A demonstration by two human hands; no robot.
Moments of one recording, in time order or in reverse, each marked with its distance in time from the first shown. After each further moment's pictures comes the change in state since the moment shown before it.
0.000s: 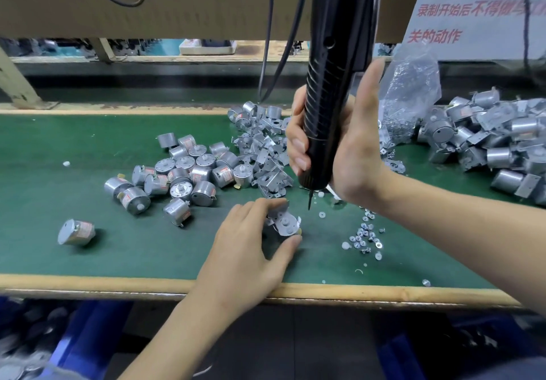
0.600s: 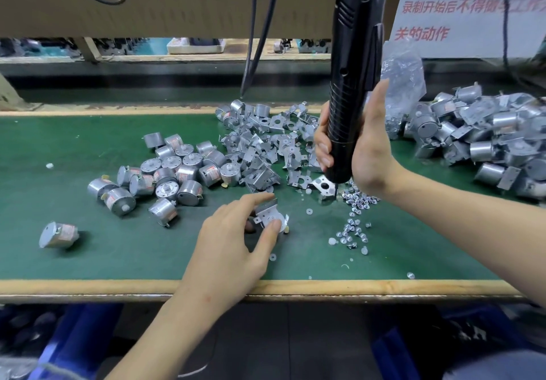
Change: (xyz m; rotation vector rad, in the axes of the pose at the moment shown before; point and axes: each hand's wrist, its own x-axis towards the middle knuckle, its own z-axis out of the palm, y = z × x) left_hand 0.003 0.004 0.000 -0.019 0.069 -0.031; right_hand -0.011 0.004 -0.057 -0.145 0.151 0.033
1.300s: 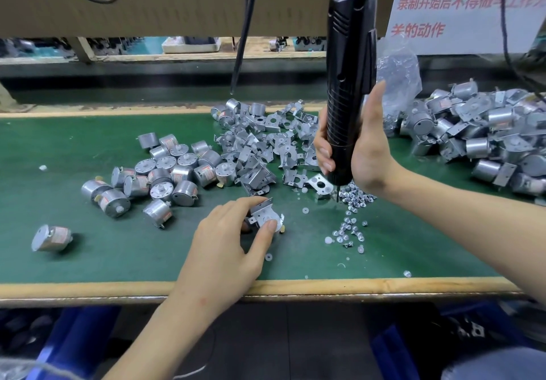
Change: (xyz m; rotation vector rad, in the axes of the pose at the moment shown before) left_hand 0.000 0.002 0.000 0.028 0.006 0.022; right_hand -0.001 0.005 -0.012 -0.010 -0.056 0.023
